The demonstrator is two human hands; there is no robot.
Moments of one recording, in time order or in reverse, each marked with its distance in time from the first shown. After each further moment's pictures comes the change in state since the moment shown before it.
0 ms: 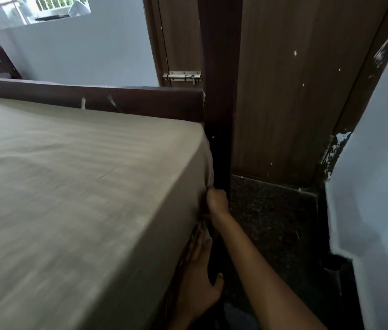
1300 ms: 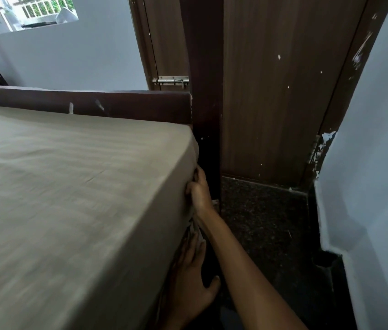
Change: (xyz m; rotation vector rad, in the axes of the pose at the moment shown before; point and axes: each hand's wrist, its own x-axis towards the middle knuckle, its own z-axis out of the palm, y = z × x) left_hand 0.002 -0.004 0.005 0.093 -0.087 -0.032; right_hand -0.018 -0.020 0.002 0.320 -0.246 -0.376
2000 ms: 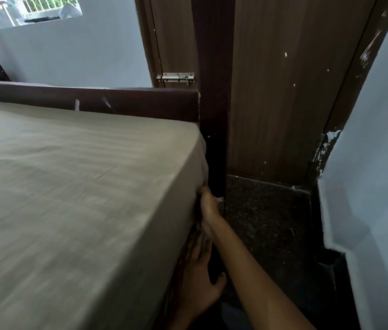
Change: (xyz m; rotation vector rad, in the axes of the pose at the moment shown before) left_hand -0.001 0.002 -0.001 -0.024 0.044 0.015; right_hand -0.001 0.036 0.003 0.093 0.108 0.339
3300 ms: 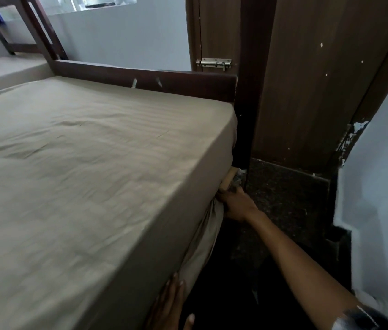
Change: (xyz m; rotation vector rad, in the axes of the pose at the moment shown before) left_hand -0.232 -0.021 -0.016 0.041 0.134 -0.035; right_hand -0.087 0.019 -0.062 -1.864 -0.416 -0.511
